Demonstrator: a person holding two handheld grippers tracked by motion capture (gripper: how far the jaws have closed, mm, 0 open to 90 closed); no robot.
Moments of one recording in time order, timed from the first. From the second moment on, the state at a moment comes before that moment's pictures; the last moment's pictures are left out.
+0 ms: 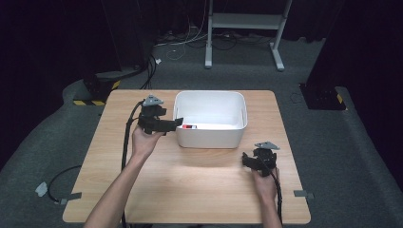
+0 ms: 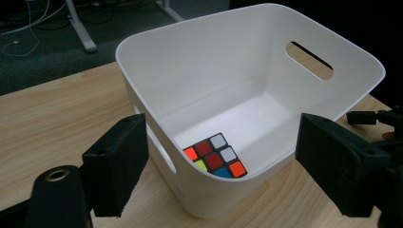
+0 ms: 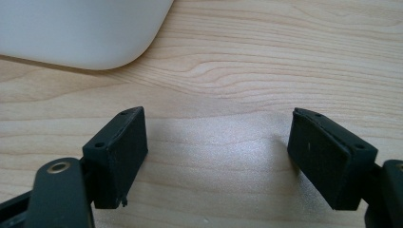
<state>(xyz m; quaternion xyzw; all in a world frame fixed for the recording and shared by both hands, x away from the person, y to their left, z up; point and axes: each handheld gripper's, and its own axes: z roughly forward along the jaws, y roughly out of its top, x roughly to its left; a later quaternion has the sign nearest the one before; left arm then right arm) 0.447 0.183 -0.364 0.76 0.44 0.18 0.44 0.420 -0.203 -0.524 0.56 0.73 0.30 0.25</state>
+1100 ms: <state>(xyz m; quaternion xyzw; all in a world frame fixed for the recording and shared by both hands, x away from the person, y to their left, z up) 0.432 0.212 -0.366 0.75 0.46 0.18 0.44 0.420 -0.203 -0.524 0.56 0.73 0.30 0.25</state>
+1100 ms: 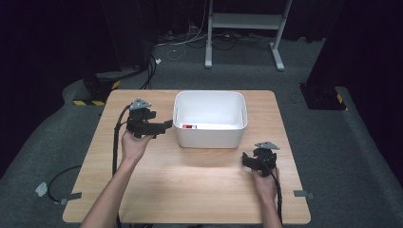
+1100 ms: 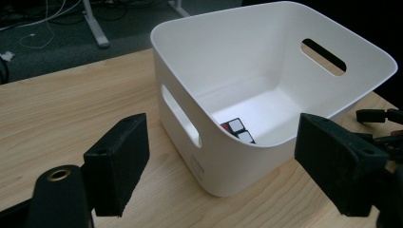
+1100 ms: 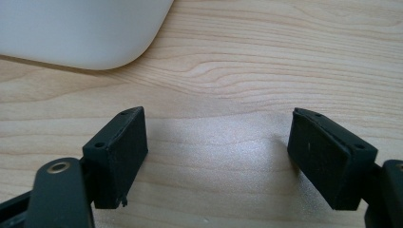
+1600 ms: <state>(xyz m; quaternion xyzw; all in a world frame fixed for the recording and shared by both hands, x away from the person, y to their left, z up) 0.424 0.223 -0.370 0.74 0.46 0.19 0.44 0.420 -0.203 -0.524 0.56 0.73 0.30 0.25</state>
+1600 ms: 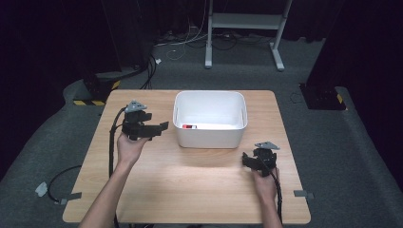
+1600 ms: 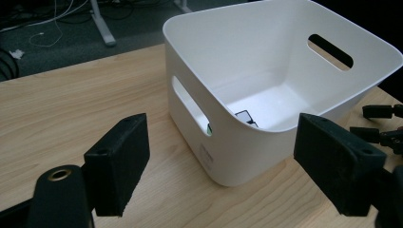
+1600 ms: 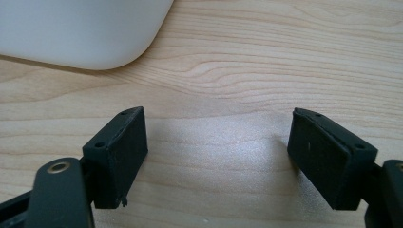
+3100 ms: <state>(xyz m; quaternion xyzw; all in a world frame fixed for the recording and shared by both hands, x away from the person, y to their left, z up) 0.397 0.244 -0.386 0.73 0.48 0.19 0.44 0.420 -0.203 -0.524 0.56 0.73 0.30 0.25</state>
